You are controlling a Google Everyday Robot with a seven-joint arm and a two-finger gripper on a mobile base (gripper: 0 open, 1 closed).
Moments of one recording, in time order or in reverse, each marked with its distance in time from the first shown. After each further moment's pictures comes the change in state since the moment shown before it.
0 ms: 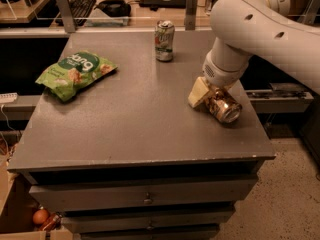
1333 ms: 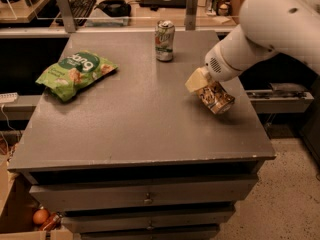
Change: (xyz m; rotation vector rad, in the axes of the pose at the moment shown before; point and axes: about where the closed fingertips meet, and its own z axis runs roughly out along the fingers) arm -0.033 0.030 -0.032 -0.207 -0.289 -0.100
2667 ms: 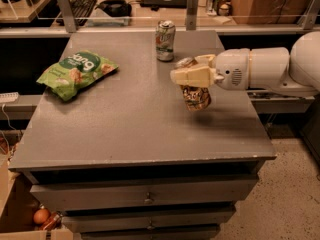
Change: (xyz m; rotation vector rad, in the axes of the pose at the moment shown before) arm -0.038 0.070 -0.052 -0.567 -0.666 -0.199
